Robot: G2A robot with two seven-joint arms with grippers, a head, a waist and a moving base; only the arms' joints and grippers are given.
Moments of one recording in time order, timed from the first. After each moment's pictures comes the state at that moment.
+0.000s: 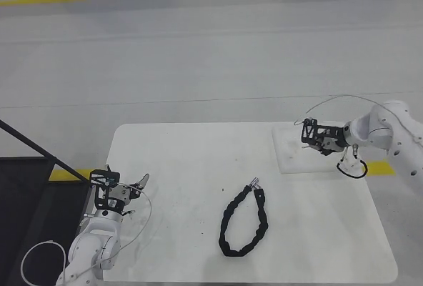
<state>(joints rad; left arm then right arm) 1.73 -1.15 -1.60 -1.80 1.33 0.00 0.00 -0.44 -0.83 0.67 -1.09 -0.94 -1.01 0.67</state>
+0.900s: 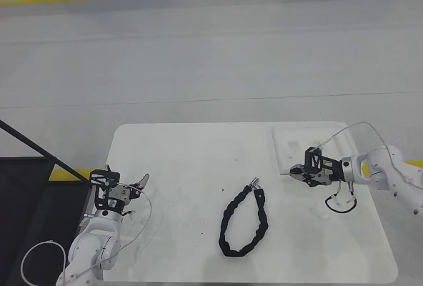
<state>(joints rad) 1.73 -1.15 -1.60 -1.80 1.33 0.00 0.00 -0.57 -0.69 0.43 -1.15 -1.02 -1.01 -0.15</state>
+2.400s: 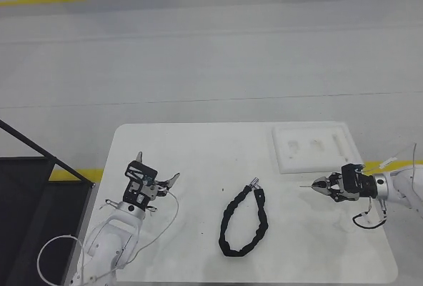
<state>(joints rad) 1.68 -1.16 -1.44 -1.98 1.60 -0.08 -0.10 -0.58 -0.55 0.30 -1.11 -1.38 -0.99 -0.83</state>
